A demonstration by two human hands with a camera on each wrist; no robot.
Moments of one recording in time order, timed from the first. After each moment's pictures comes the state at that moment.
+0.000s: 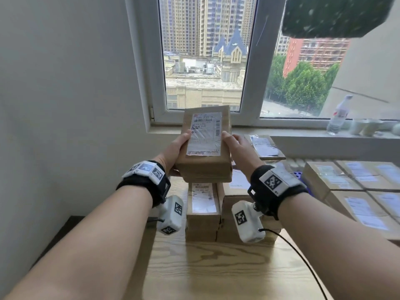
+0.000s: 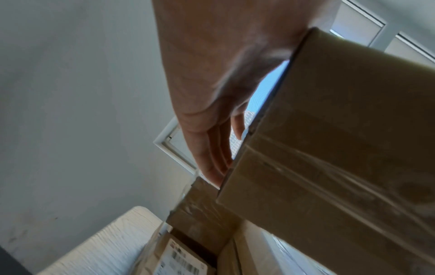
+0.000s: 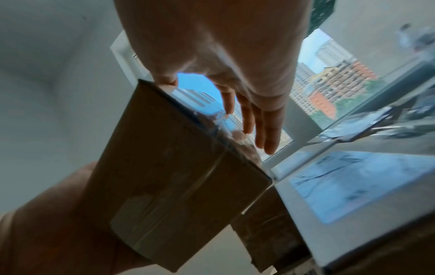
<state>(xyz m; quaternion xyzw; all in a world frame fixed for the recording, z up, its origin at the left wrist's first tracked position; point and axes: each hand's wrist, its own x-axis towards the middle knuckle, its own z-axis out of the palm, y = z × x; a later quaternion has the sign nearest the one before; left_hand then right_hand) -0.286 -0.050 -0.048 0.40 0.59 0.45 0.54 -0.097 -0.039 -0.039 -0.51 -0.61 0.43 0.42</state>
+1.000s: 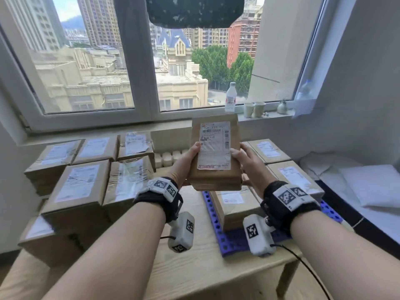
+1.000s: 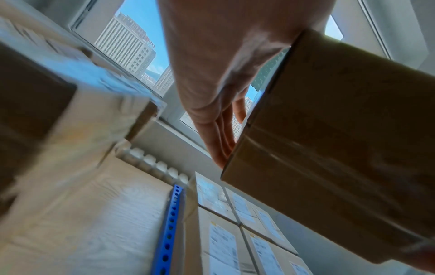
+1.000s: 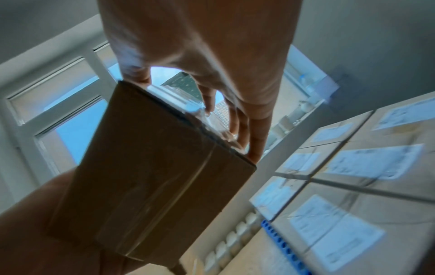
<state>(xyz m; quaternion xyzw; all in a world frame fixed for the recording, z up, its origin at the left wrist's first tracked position) 0.163 -0.002 -0.083 0.46 0.46 0.41 0.64 0.342 -0.046 -0.074 -0.56 -0.49 0.46 0.48</state>
